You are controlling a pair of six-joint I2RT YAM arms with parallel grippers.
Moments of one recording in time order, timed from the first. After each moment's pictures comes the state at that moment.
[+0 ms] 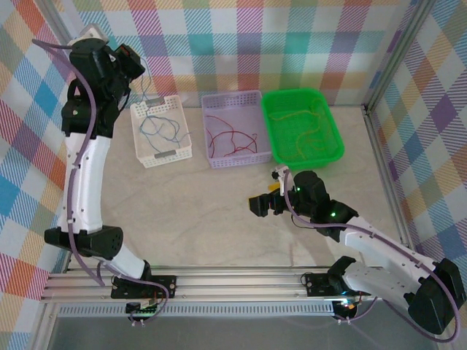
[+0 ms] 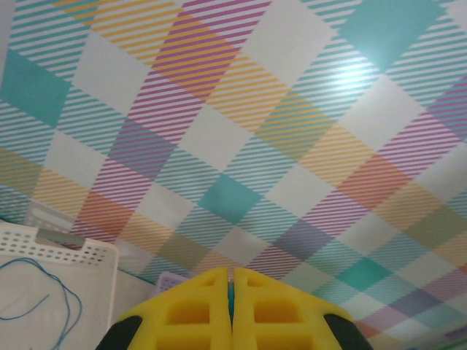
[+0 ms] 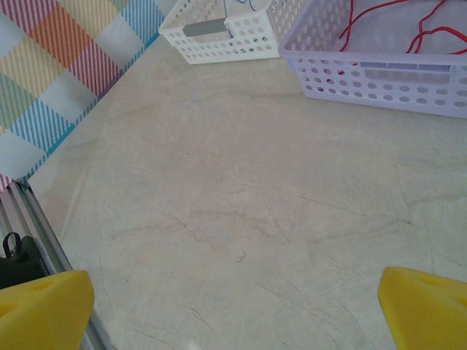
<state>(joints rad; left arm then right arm) -0.12 1.59 2.17 -0.71 -0.12 -0.62 0.71 0.96 0.65 -0.18 -0.25 0.34</state>
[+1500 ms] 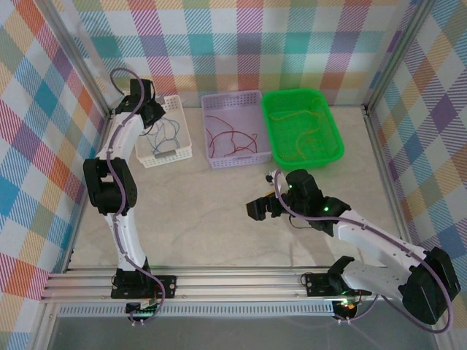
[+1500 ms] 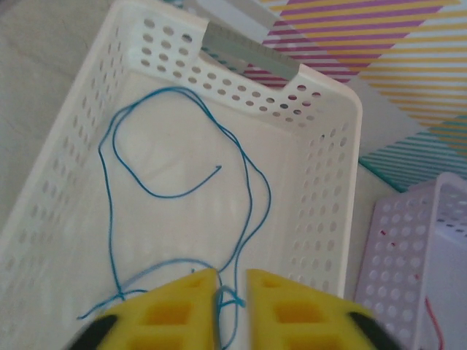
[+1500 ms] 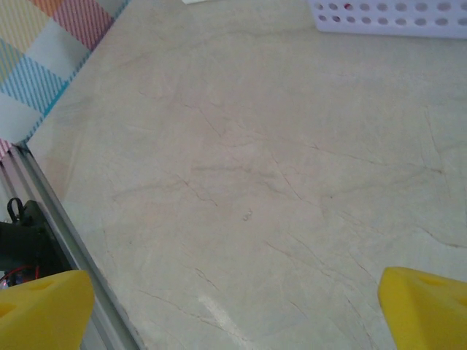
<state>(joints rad) 0.00 2.07 1.92 -0.64 -0.12 -0.61 0.71 1.05 0.69 -0.28 -0.31 0.36</state>
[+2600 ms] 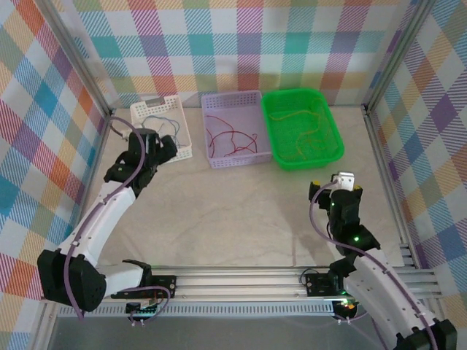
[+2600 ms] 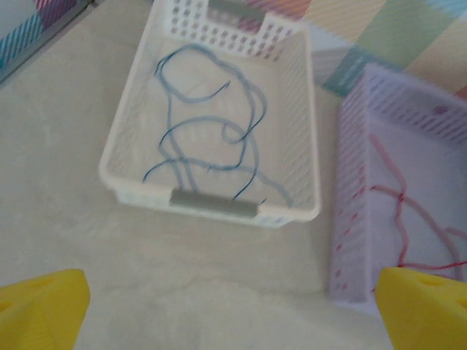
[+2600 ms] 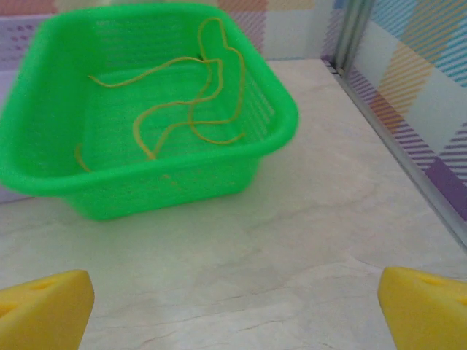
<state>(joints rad) -0.24 1.19 1.03 -0.50 -0.34 -0.57 0.32 0.61 0.31 -0.09 0.46 0.13</state>
